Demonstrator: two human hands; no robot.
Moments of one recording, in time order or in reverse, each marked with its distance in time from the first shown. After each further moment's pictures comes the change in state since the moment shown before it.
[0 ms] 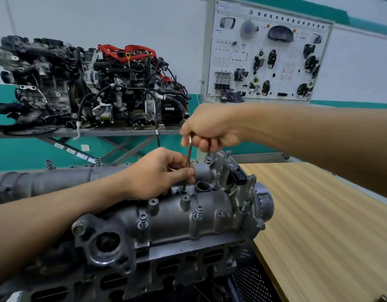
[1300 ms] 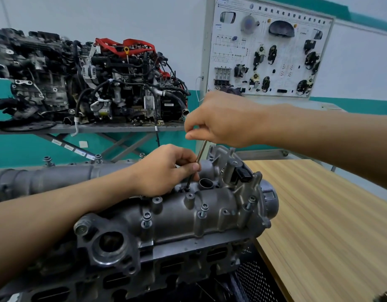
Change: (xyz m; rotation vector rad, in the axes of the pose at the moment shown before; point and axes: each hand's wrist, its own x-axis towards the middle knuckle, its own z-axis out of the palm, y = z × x) left_hand 0.003 0.008 0.004 0.061 0.013 -0.019; right_hand -0.028 0.008 -0.010 -0.965 0.292 -0.790
